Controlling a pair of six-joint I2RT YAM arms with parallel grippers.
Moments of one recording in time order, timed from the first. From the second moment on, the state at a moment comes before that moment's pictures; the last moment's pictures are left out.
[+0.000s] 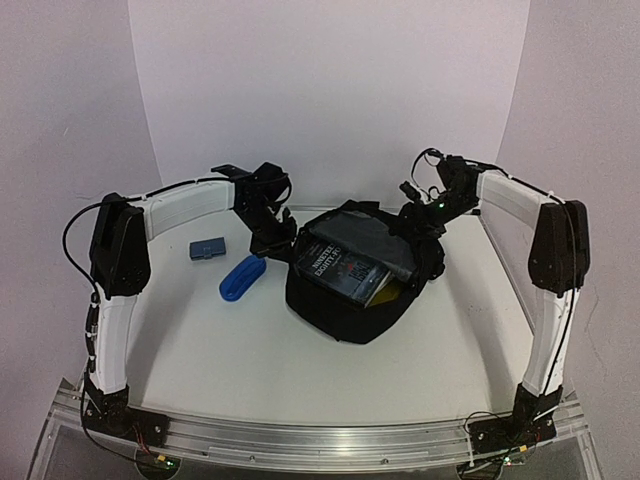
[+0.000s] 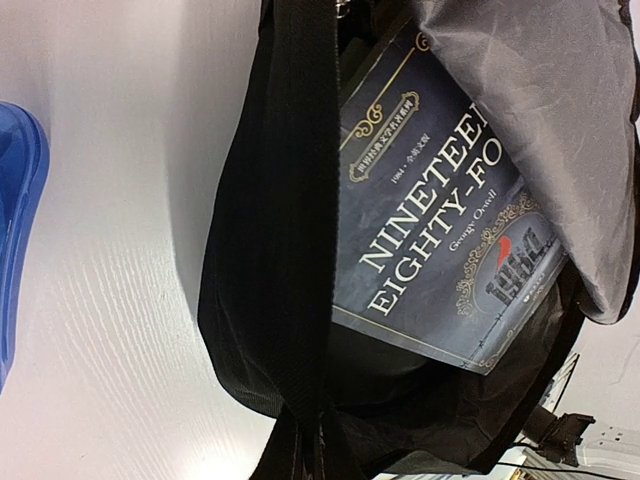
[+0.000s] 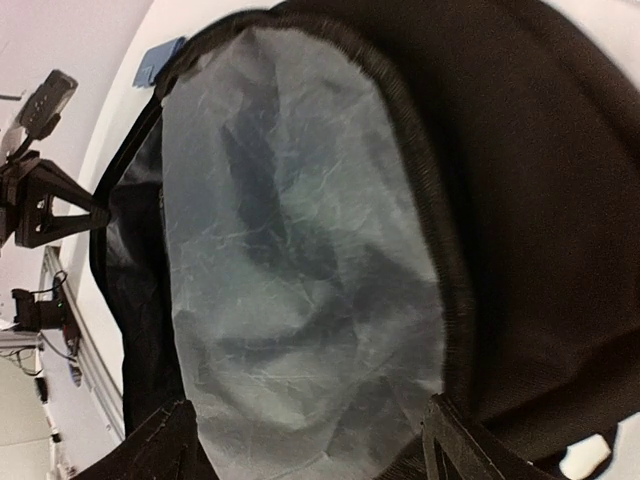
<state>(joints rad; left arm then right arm) -0.65 2.15 1.97 -0.97 0.31 -0.67 0.24 2.07 1.85 -0.93 -0.68 -0.07</state>
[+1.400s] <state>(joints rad) -0.65 2.14 1.99 -1.00 0.28 -0.63 0.22 2.20 1.94 -1.17 -0.86 -0.23</state>
